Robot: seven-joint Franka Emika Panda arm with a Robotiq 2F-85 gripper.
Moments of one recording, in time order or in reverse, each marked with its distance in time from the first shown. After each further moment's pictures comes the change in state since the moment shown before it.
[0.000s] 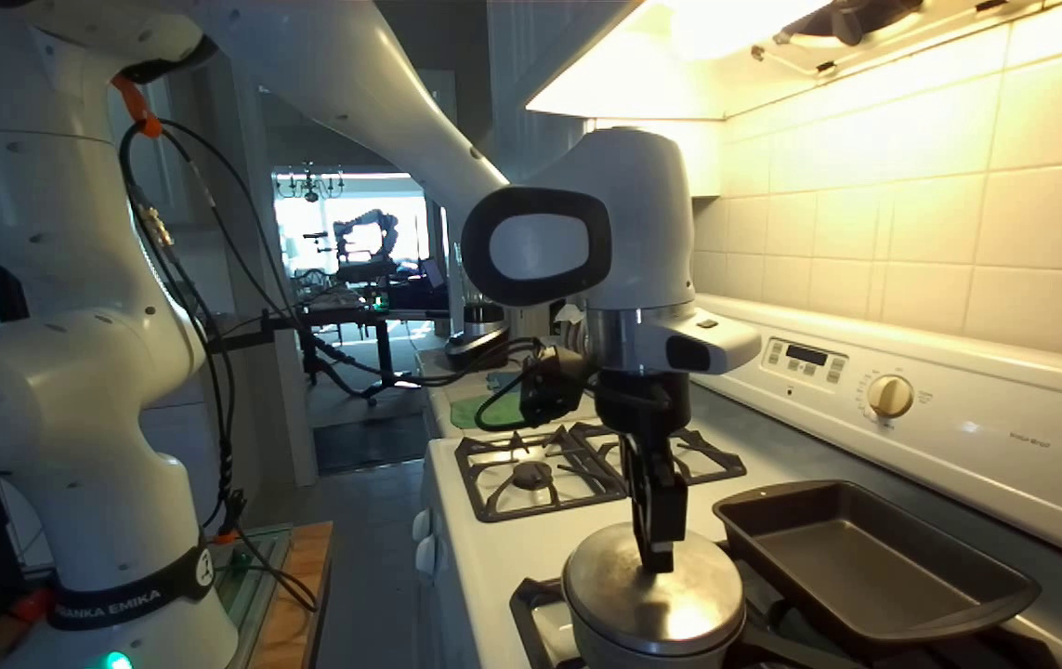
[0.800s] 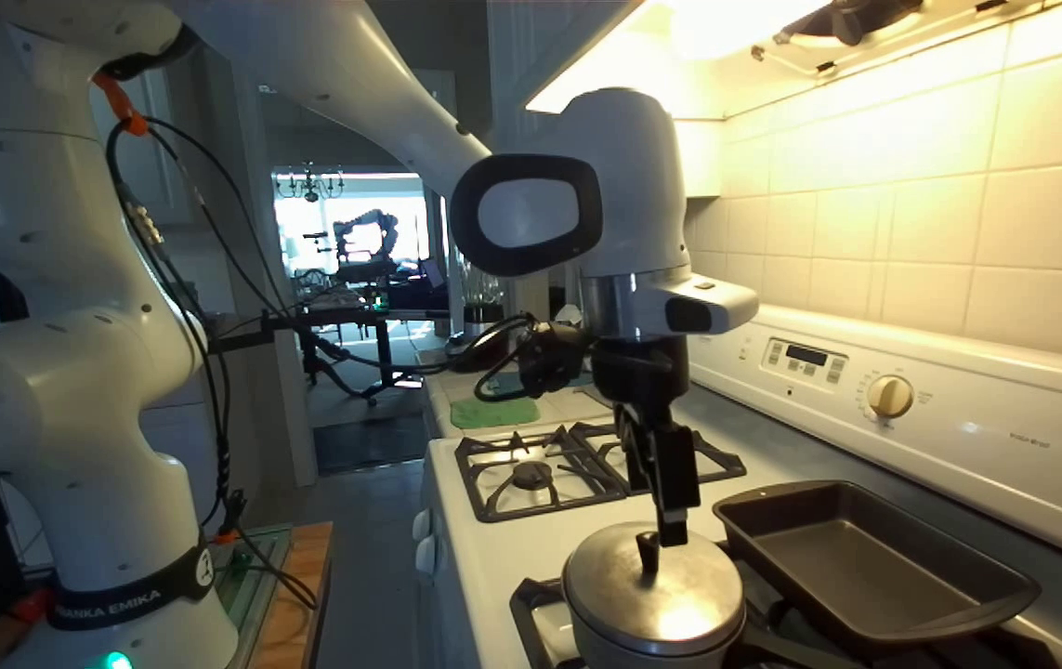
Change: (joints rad) arm 0.000 -0.061 0.000 -0.001 0.000 -0.021 -0.057
